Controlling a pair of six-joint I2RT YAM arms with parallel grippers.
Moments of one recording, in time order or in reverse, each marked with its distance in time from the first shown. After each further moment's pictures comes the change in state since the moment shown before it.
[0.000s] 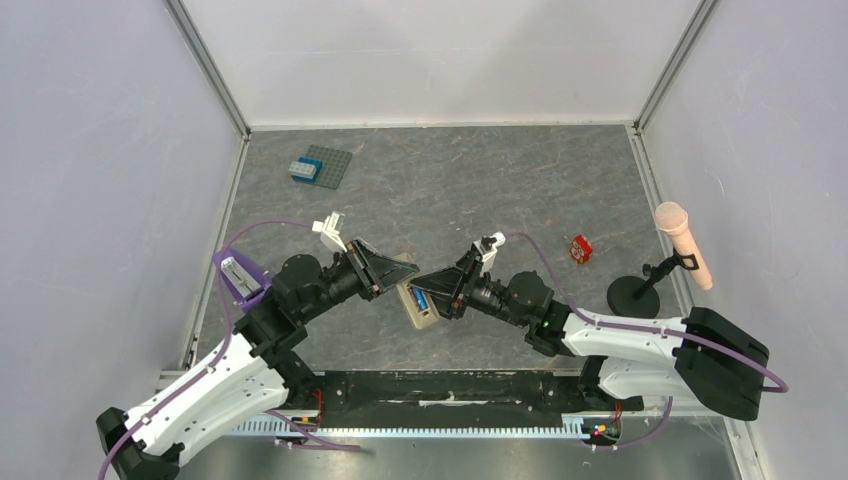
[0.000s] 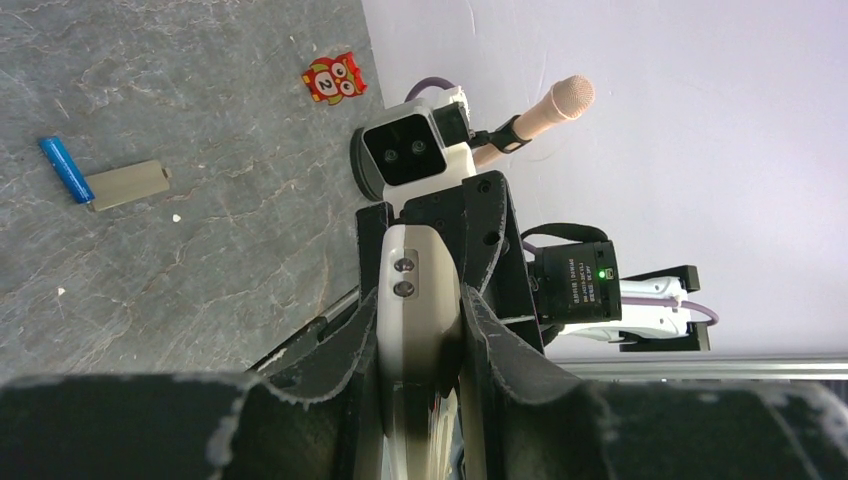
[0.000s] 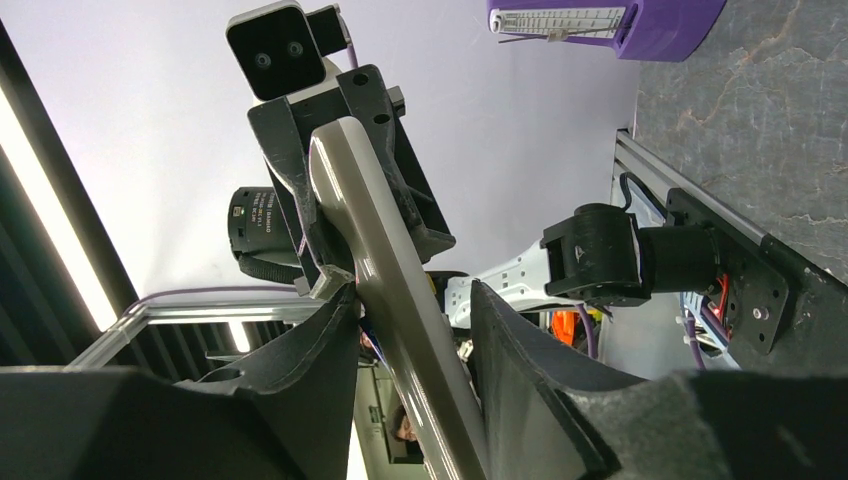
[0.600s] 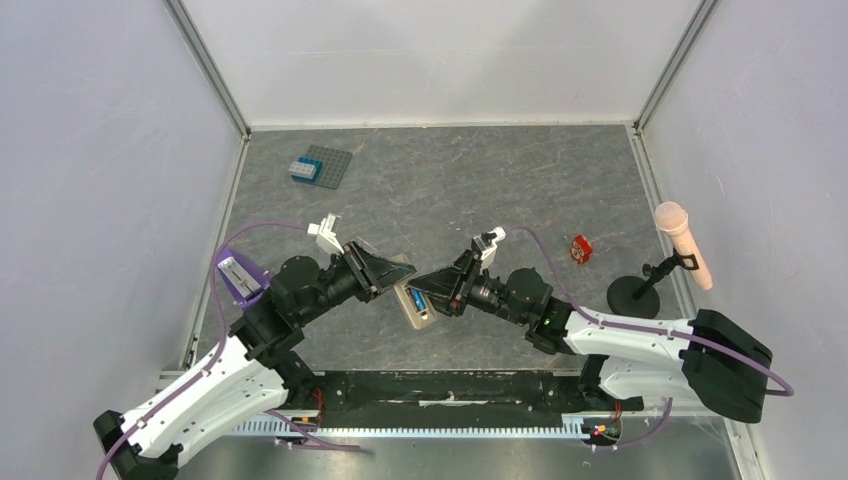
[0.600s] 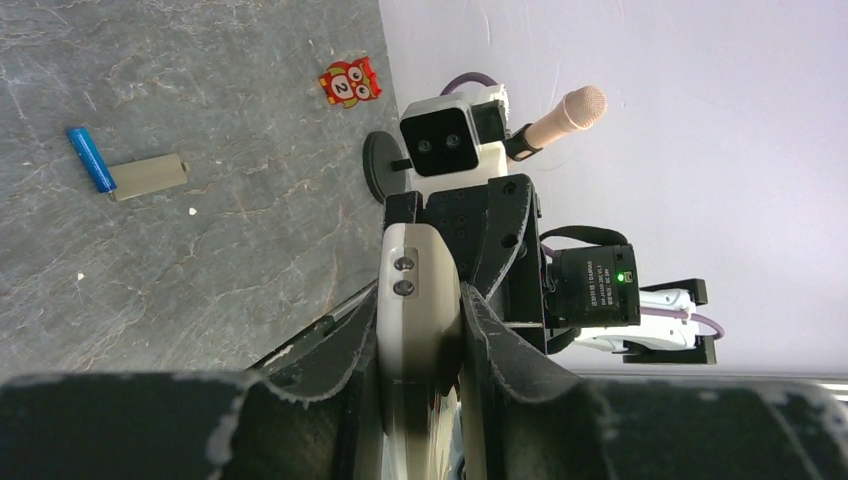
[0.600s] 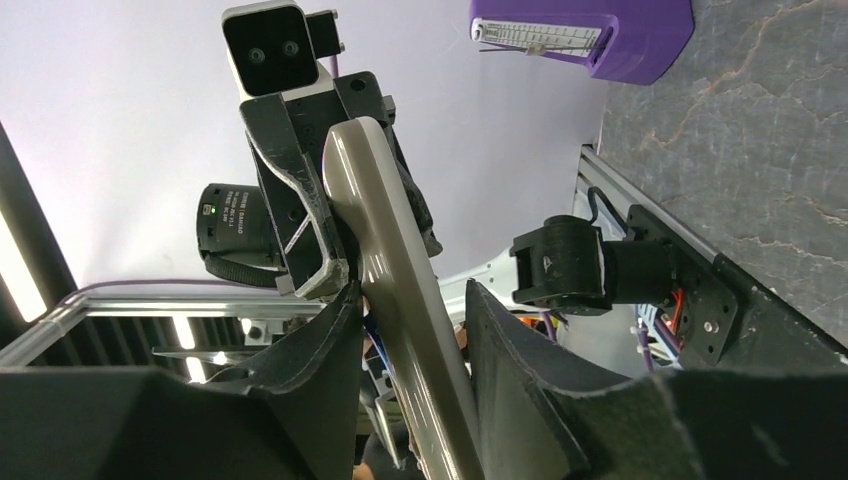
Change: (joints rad) left arm -0.011 -0.023 0.023 -0.070 -0.054 -0.006; right arm -0.001 -0.019 0.032 -0.076 -0.010 -0.103
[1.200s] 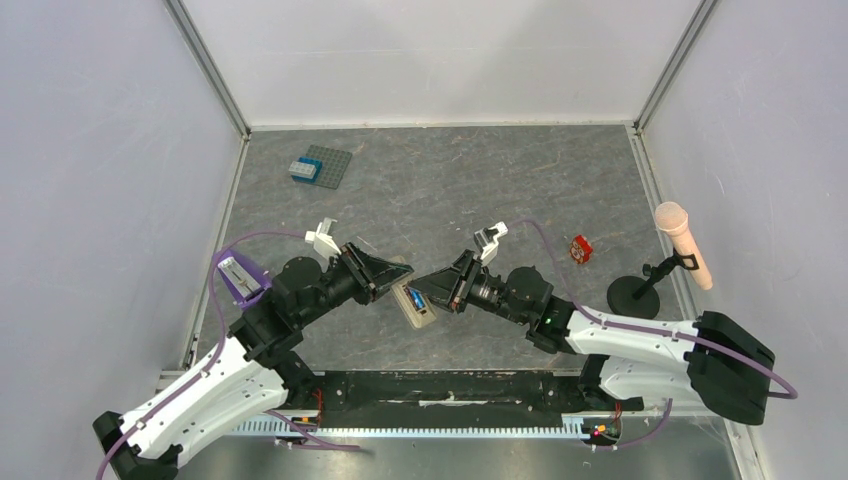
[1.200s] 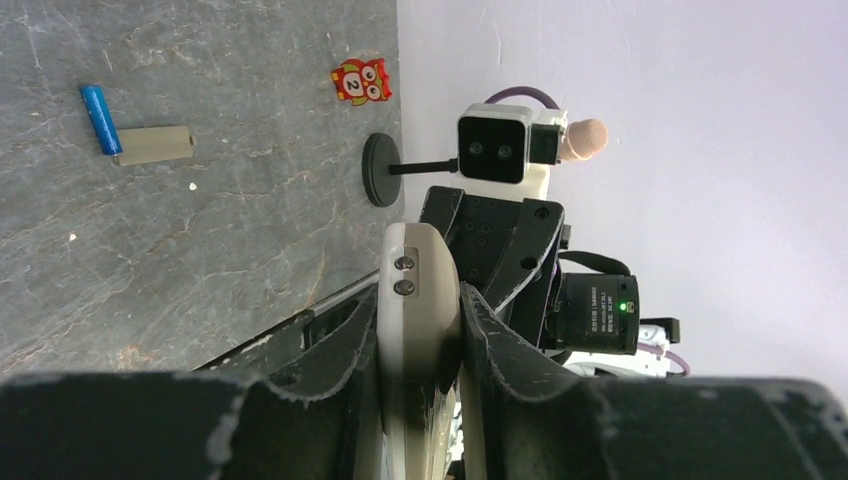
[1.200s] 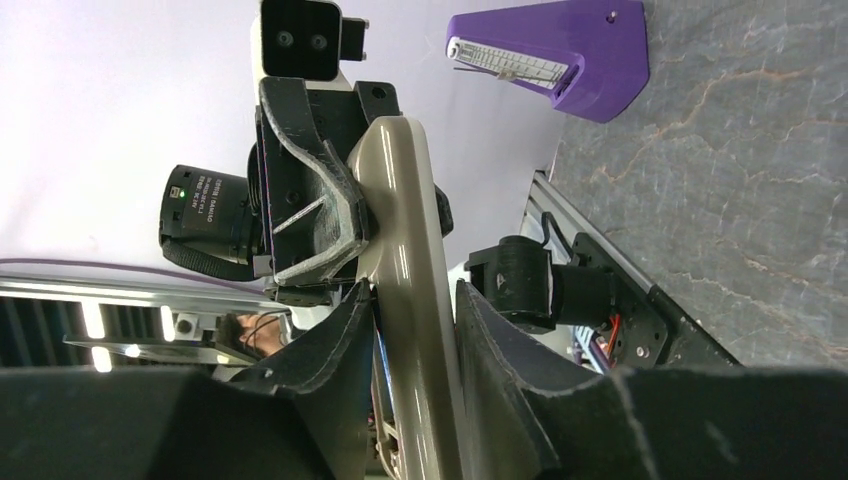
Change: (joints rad) left arm -0.002 -0.008 0.001 -0.061 -0.034 -0.116; right arm 0.000 -0.017 0.015 -0.055 0.024 -0.167
